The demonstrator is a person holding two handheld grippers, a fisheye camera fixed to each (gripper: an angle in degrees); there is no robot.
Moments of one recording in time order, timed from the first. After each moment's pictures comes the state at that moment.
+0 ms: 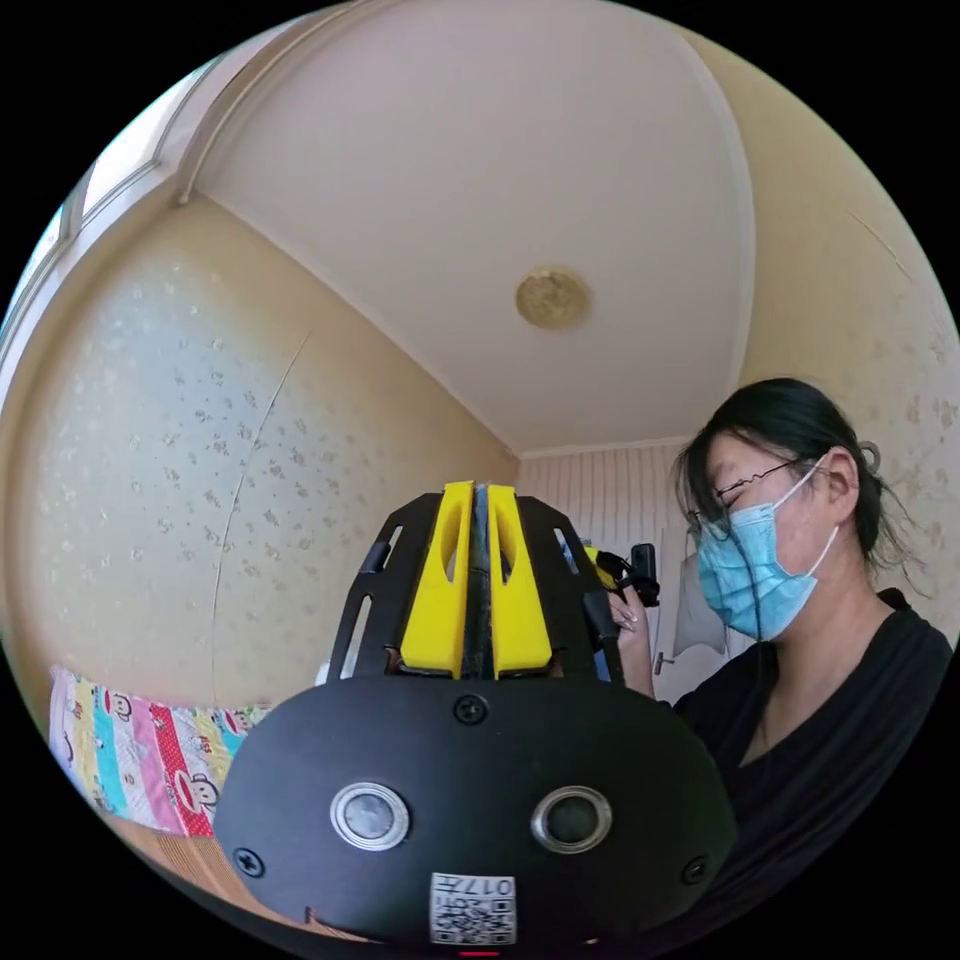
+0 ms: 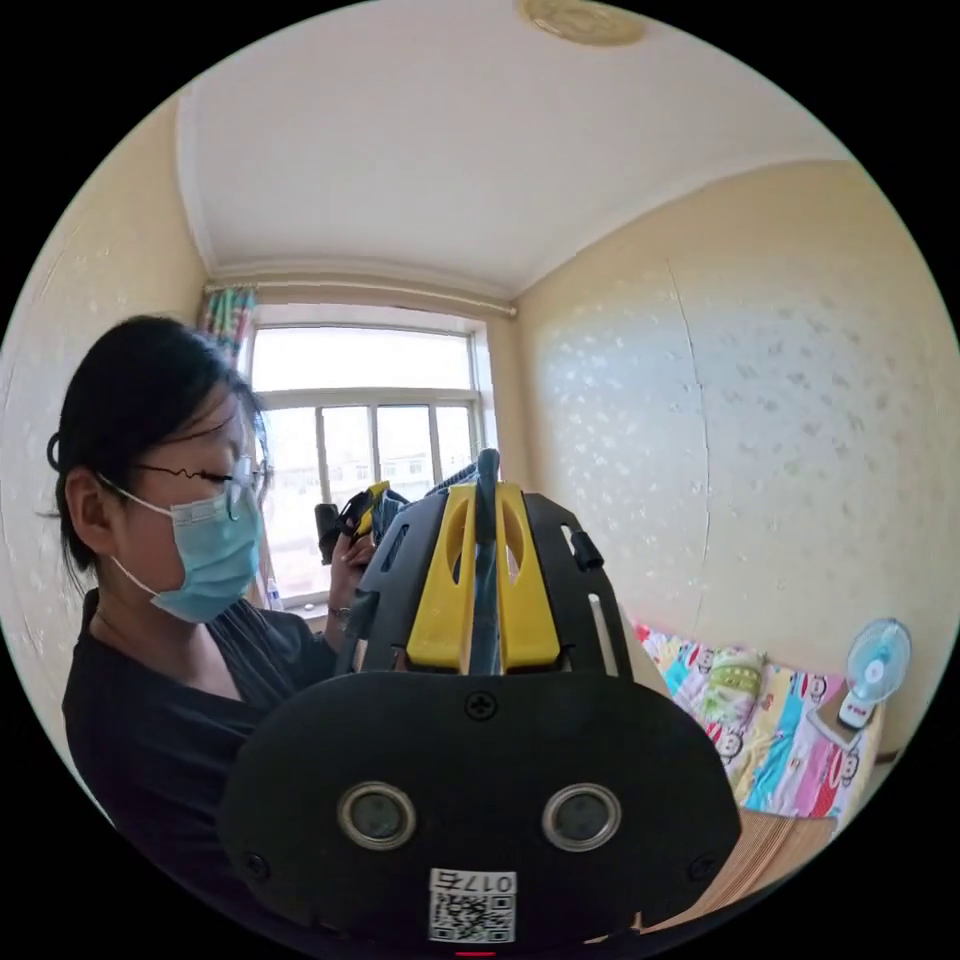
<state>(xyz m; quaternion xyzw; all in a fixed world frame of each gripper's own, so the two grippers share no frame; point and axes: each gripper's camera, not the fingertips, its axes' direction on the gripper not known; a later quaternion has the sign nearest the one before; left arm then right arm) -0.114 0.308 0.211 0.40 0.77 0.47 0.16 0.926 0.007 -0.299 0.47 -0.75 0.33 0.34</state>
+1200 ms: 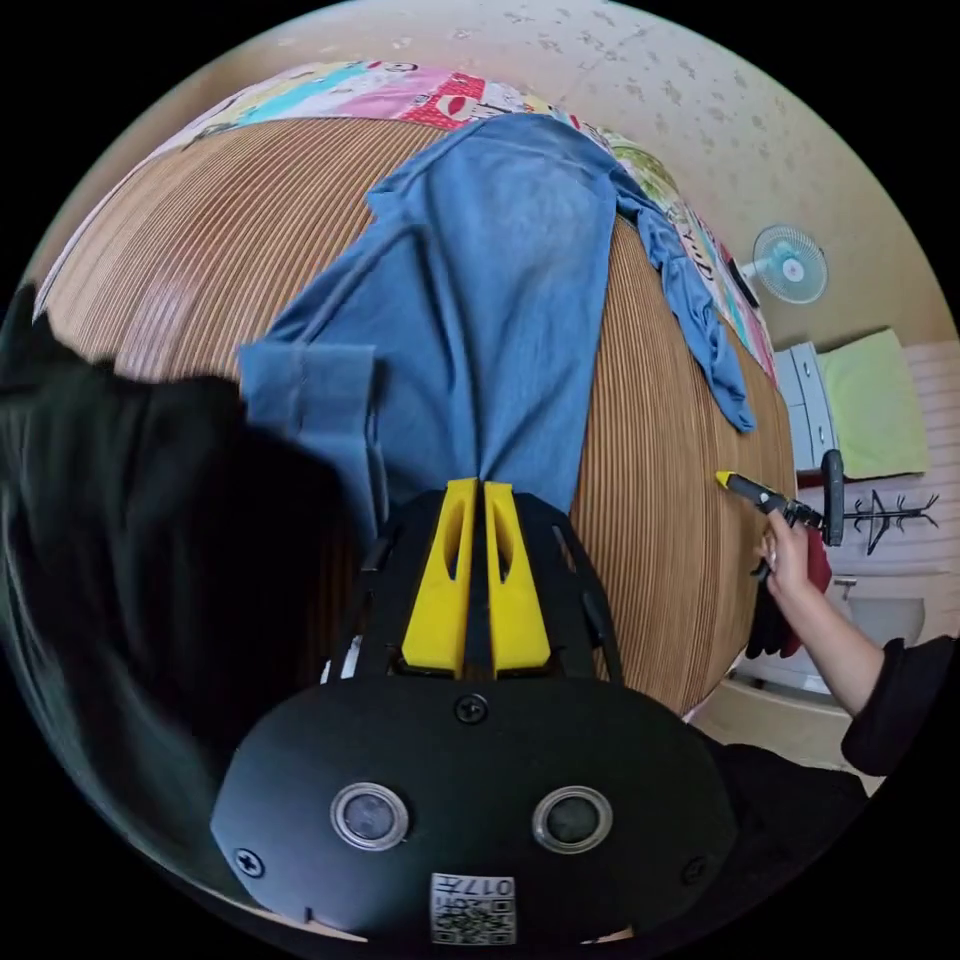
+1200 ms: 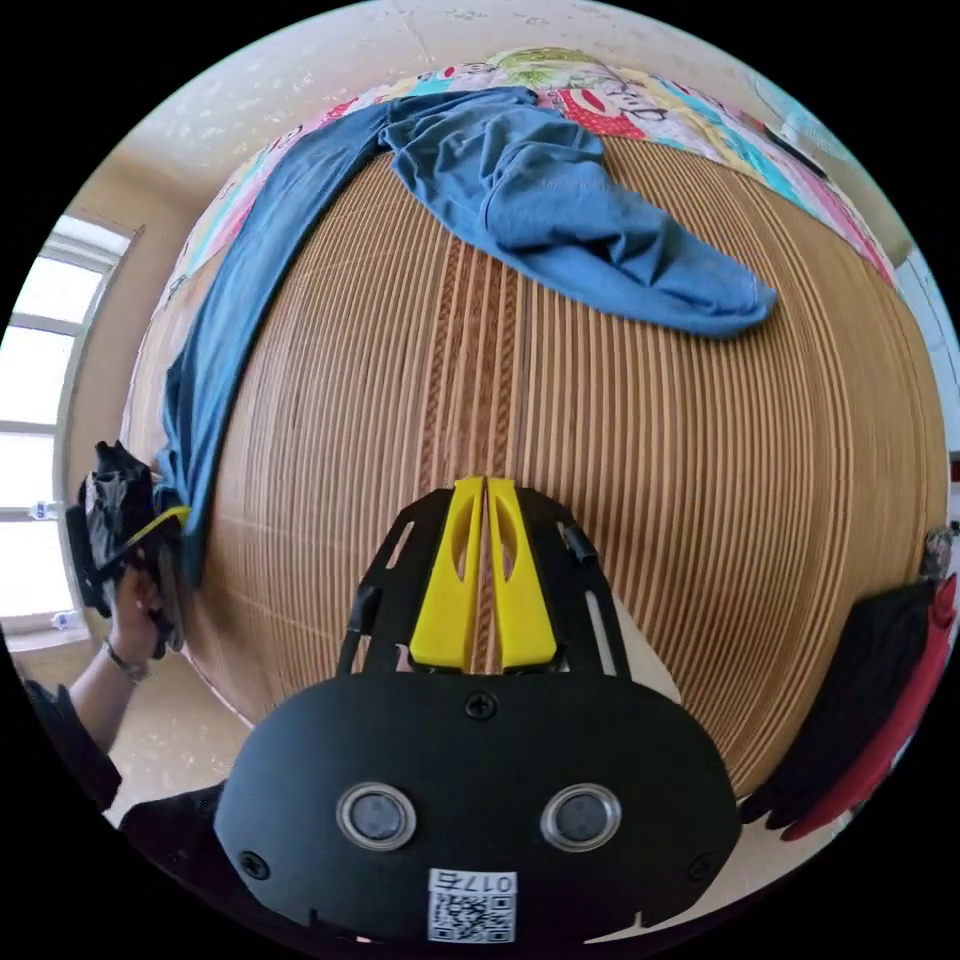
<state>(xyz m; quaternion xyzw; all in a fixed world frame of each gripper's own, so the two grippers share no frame) 0.294 -0.058 0.754 0.06 0.35 0.55 0.76 0.052 -0.055 -0.094 -0.19 -0.79 0.10 0.57</state>
